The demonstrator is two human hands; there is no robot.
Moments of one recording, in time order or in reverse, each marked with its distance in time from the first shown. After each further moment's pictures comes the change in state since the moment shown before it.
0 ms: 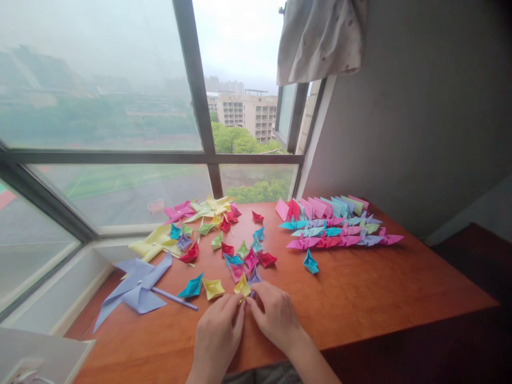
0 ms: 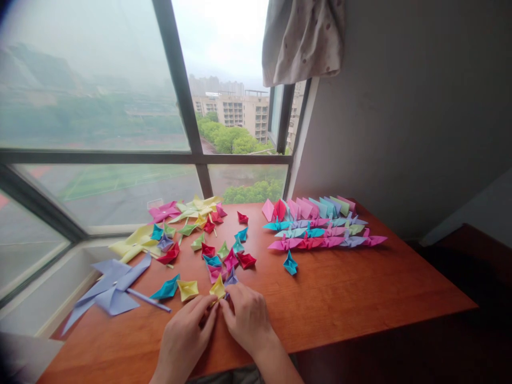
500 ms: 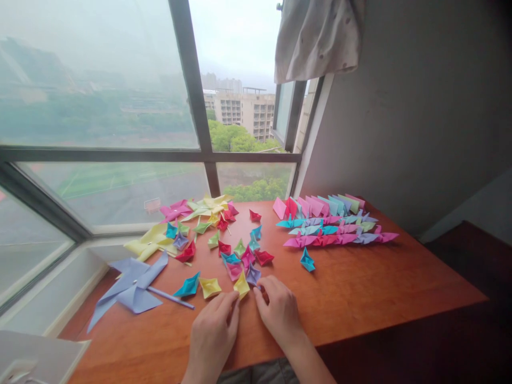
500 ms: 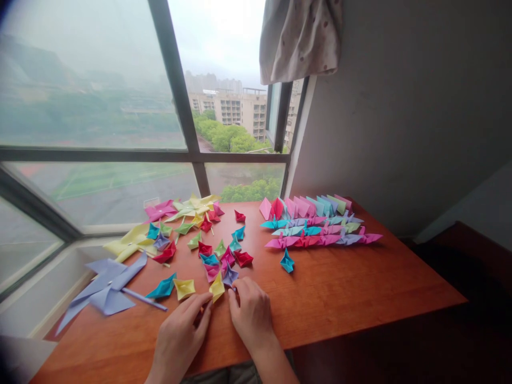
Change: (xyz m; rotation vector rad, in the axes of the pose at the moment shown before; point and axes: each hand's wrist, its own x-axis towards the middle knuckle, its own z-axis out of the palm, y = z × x) left_hand -0.002 -0.001 0.000 -0.037 0.029 -0.019; right_hand -0.004 0.010 0.002 -0.010 0.139 0.134
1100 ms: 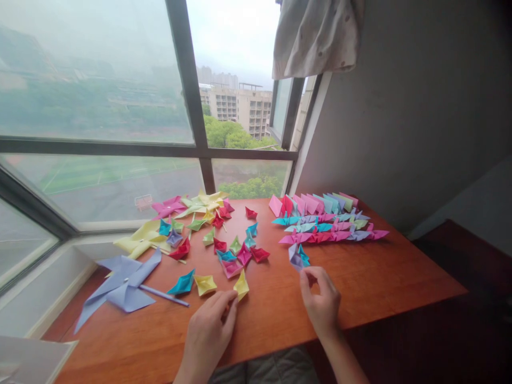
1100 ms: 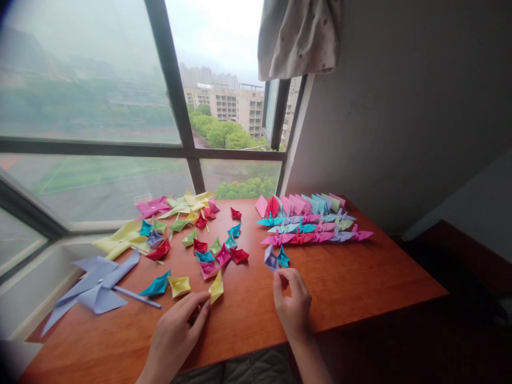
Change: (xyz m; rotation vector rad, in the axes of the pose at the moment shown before) left_hand 0.002 -0.001 -0.002 -0.168 -0.071 -0.017; right_hand -0.007 0.062 -0.067 0.033 0.474 -0.013
